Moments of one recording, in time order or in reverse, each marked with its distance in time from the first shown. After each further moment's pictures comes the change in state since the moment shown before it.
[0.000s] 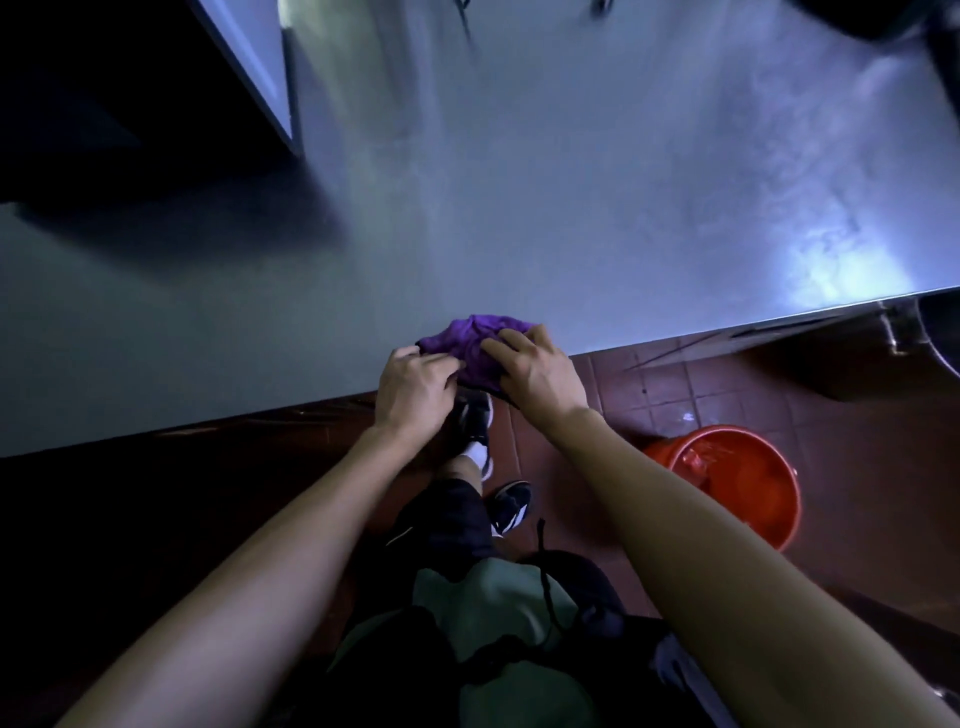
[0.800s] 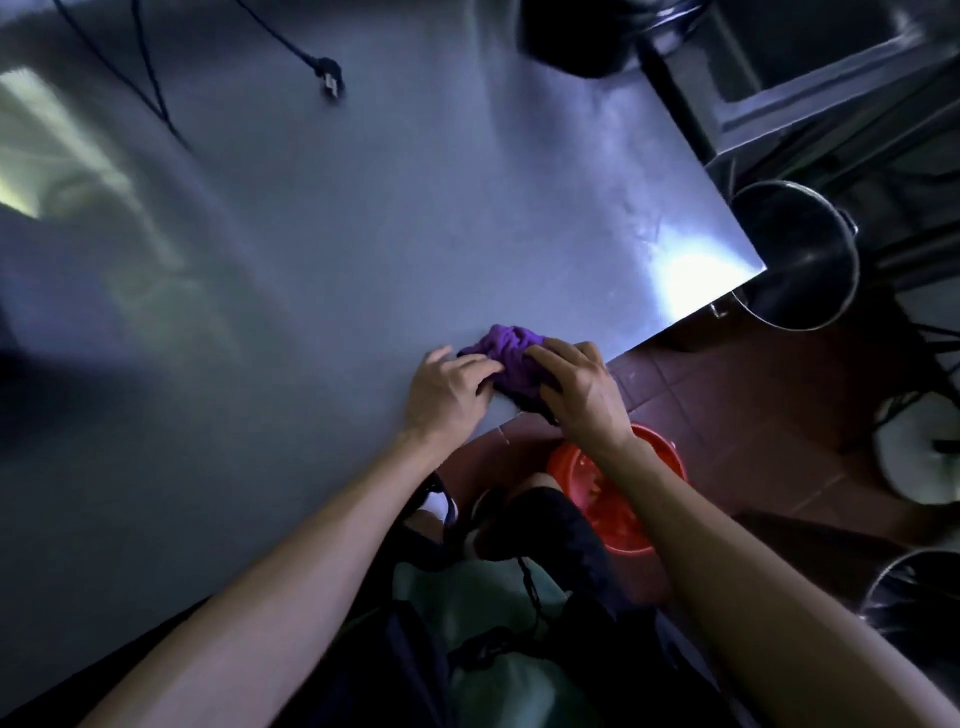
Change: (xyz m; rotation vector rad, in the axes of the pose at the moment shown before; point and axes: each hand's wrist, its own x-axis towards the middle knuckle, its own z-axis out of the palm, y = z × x) left_hand 0.206 0.202 0.067 -0.330 -0.025 0.349; right_hand -0.048 0.236 -0.101 0.234 0.275 0.411
